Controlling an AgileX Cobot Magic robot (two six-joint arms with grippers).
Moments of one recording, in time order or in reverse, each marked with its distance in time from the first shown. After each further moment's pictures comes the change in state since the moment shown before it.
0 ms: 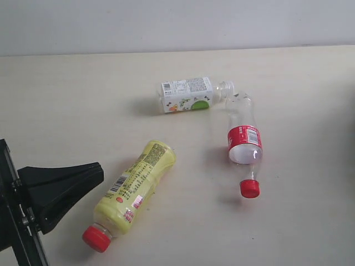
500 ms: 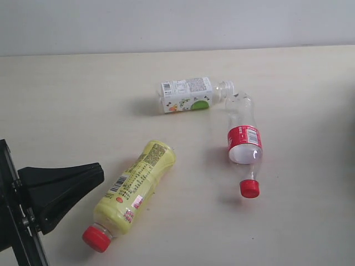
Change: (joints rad) left arm 0.000 0.000 0.000 0.002 0.000 0.000; right arm 0.000 0.000 0.000 0.000 0.000 0.000
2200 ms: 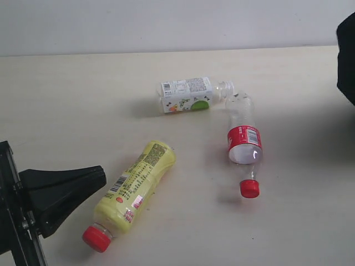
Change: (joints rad) left arm 0.000 0.000 0.000 0.030 -0.009 -0.032; right arm 0.000 0.000 0.000 0.000 0.000 0.000
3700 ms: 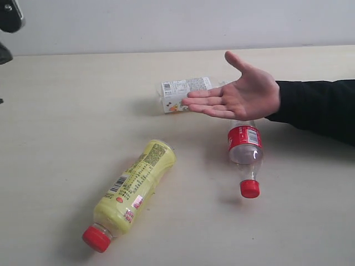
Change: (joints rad) left arm 0.493 0.262 -0.906 0.184 1.438 0.599; right arm 0.000 0.000 0.000 0.000 0.000 0.000
